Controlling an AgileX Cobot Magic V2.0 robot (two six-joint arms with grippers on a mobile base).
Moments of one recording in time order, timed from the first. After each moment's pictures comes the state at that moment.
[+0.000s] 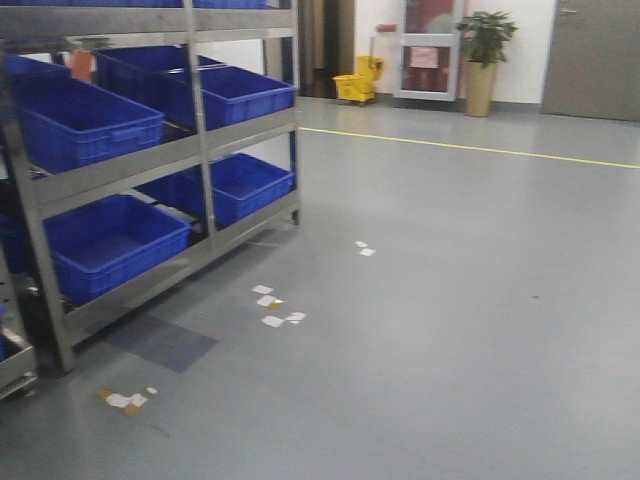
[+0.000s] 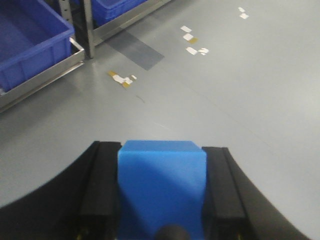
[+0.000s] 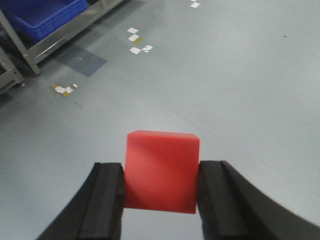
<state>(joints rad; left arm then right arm) -0.13 0.53 -0.48 0.23 0.61 -0.48 0.26 0.60 -0.51 -0.08 0.50 0.26</state>
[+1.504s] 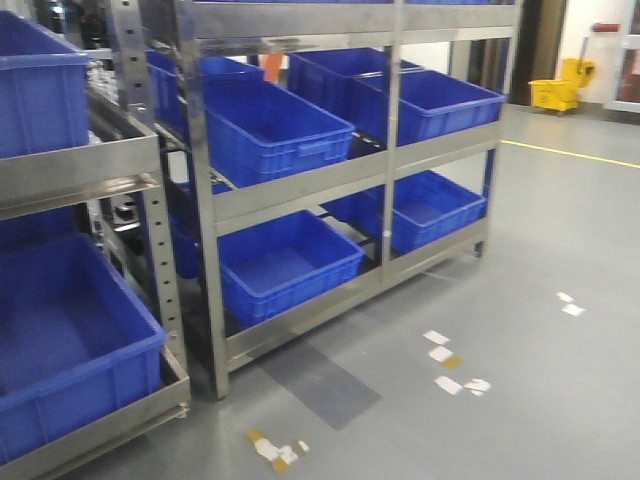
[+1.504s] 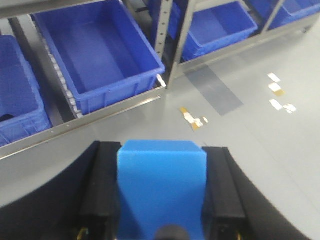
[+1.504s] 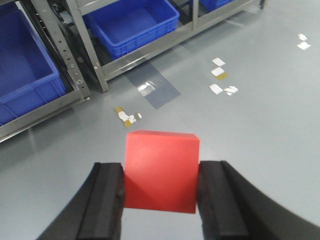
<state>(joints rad) -0.13 0.53 -0.48 0.23 0.61 -0.48 0.26 0.60 -0.51 -0.08 0.50 0.26</state>
